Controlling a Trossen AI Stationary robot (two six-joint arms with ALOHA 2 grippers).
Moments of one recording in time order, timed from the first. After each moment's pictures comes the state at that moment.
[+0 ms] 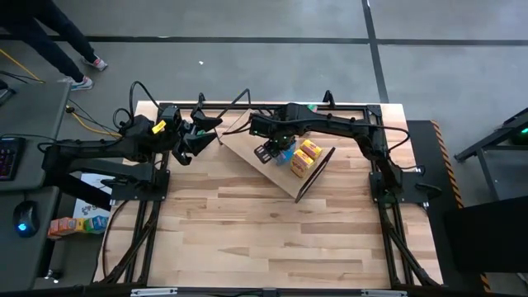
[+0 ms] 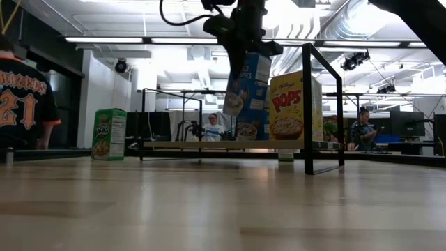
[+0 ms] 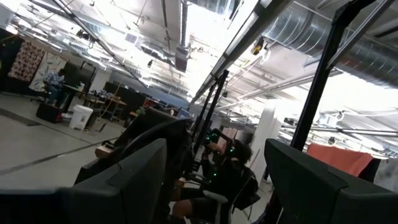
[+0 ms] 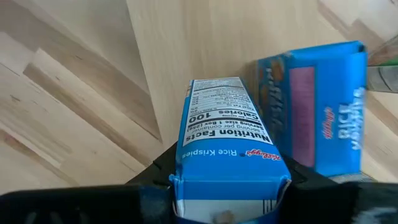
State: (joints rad) left arm 0.11 0.82 0.68 0.57 0.04 -0.42; right arm -0.16 2.14 2.23 -1.48 0.08 0.71
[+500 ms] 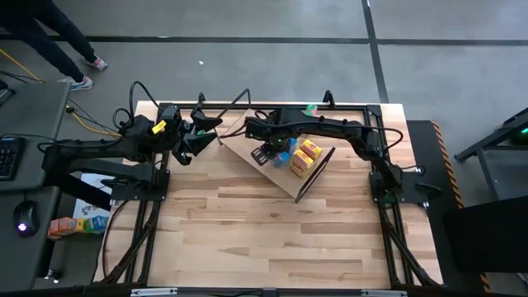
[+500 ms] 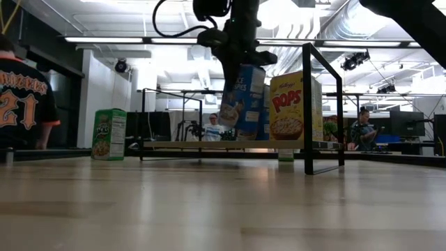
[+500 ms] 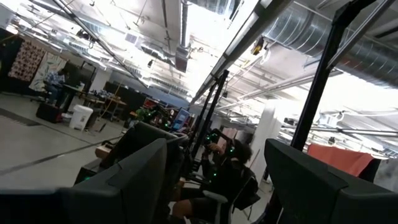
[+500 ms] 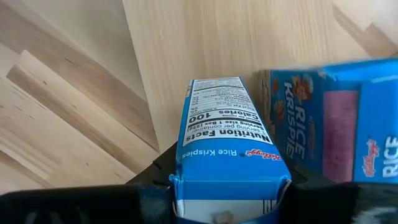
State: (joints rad) left arm 0.11 0.82 0.68 0.57 0.04 -0.42; right arm -0.16 2.19 2.23 -1.44 0.08 0.70
